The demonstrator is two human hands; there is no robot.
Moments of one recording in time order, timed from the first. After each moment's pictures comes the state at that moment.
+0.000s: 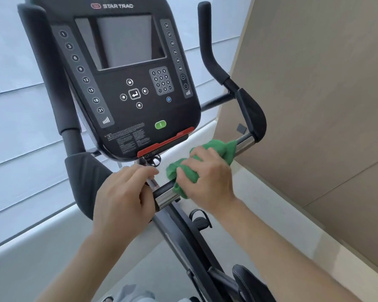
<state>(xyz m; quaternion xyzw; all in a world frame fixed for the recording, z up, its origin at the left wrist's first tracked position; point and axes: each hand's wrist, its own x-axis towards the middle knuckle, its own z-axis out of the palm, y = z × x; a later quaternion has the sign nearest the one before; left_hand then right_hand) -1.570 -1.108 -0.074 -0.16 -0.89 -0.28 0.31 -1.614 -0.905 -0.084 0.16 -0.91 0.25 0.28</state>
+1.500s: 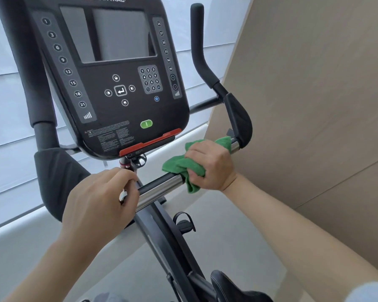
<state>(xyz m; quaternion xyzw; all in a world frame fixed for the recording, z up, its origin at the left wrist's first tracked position) -1.573 -1.100 -0.081 -0.14 -0.91 -0.22 0.31 -1.693 -0.815 -0.101 0.38 -0.86 0.17 0.31</state>
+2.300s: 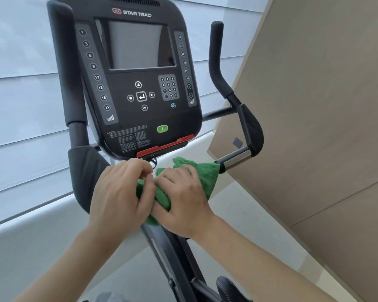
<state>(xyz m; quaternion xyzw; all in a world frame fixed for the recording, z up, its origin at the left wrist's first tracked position) -1.571 -1.106 -0.075 -0.13 -0.87 -0.32 0.34 -1.590 -0.937 -0.083 0.30 -0.91 0.21 0.18</state>
